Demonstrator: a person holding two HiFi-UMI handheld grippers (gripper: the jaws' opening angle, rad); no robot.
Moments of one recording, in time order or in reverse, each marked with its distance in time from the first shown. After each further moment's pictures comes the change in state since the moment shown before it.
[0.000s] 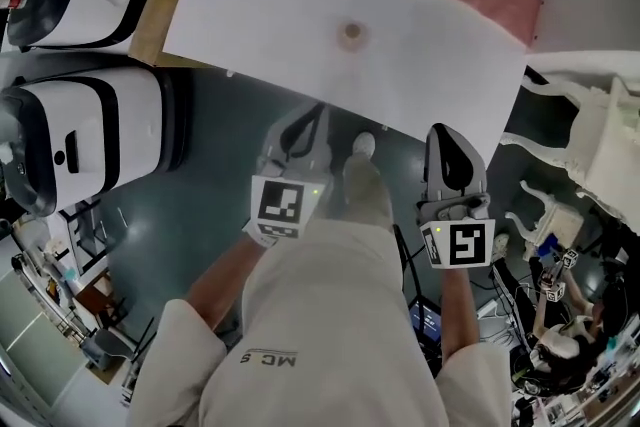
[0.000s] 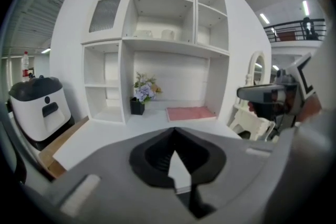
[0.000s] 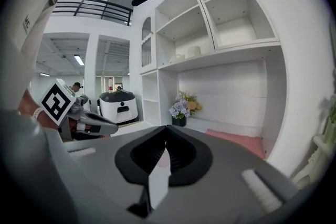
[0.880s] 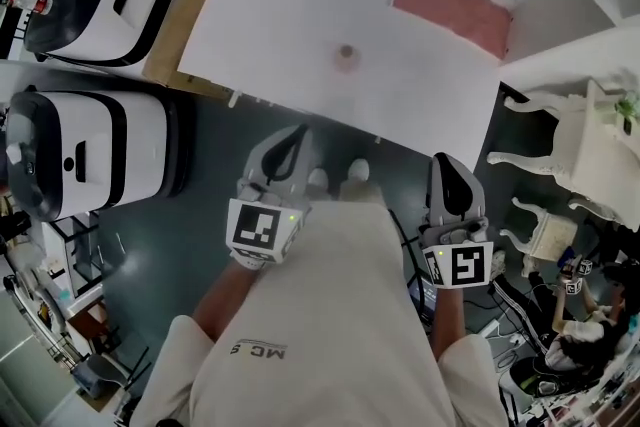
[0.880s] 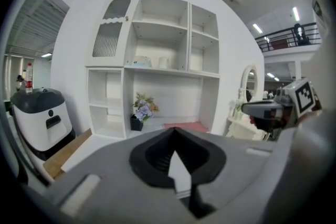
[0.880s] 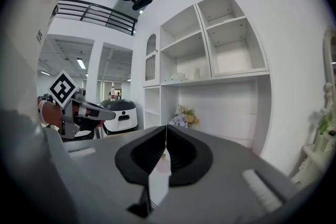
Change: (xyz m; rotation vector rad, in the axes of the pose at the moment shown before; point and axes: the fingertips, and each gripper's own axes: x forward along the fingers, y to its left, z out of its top) left arm -0.105 -0.024 0.073 0.004 -0.110 -0.028; right arm -0.098 0.025 0.059 -0.028 -0.090 -0.029
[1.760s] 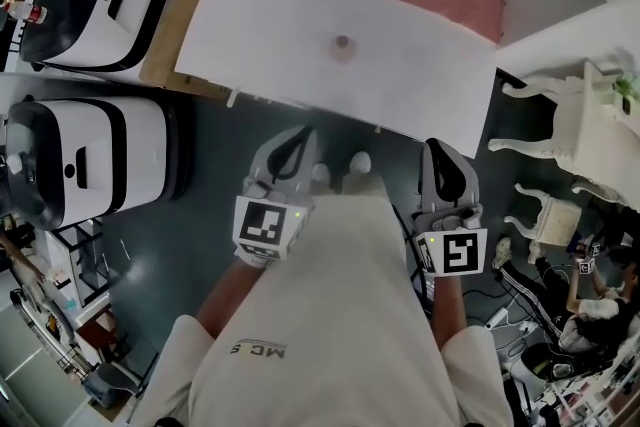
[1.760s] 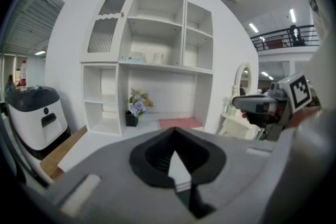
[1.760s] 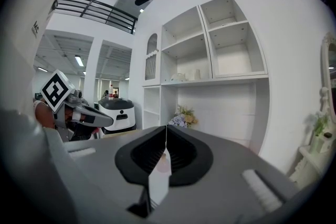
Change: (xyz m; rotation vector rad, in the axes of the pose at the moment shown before) left arm -0.010 -0.018 -0.016 0.022 0.022 -0.064; right arm -0.002 0.019 -0.001 -0.023 0.004 -0.042
